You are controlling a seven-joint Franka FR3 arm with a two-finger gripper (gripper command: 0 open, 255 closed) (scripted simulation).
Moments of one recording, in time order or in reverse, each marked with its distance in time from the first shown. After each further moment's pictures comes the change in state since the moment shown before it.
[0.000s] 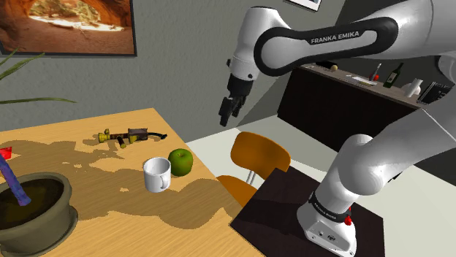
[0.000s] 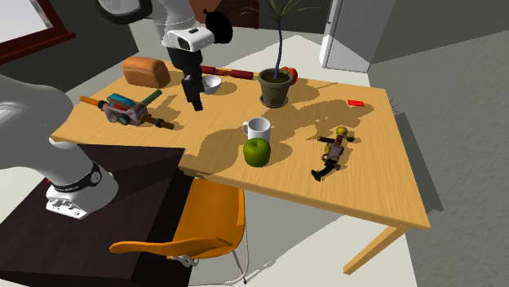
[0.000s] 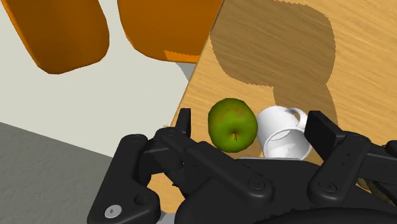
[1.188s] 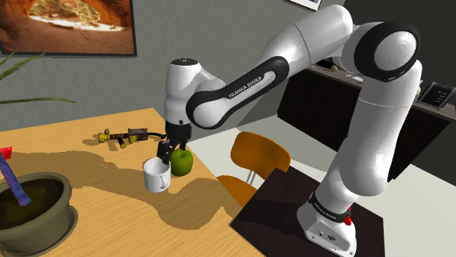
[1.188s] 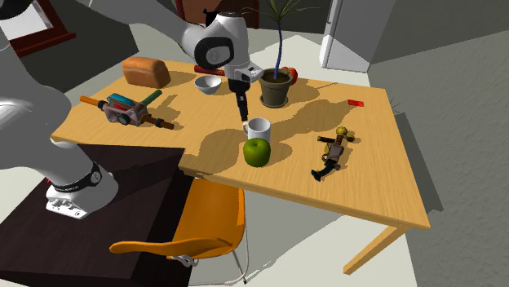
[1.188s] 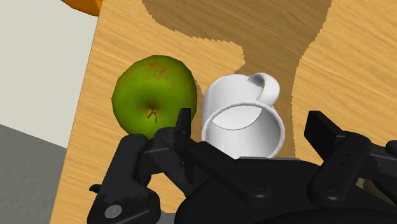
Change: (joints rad) arm 0.071 0.676 0.164 0.313 -0.280 0.321 0.347
